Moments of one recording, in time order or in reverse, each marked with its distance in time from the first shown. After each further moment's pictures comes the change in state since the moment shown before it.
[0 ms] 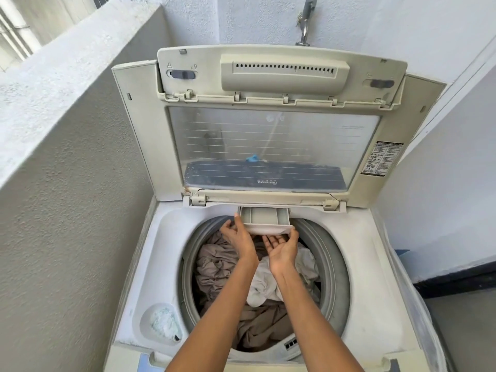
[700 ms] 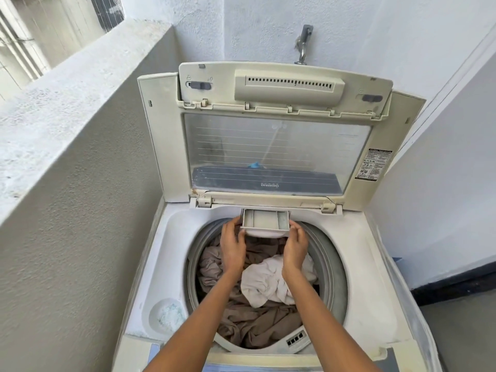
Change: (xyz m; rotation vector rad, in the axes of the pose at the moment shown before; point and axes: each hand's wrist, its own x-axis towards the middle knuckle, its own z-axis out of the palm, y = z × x) left_hand 0.015 0.001 -0.057 0.632 -0.330 0.673; right_hand -0.017 -0.013 -0.009 -0.735 0.099 -0.582
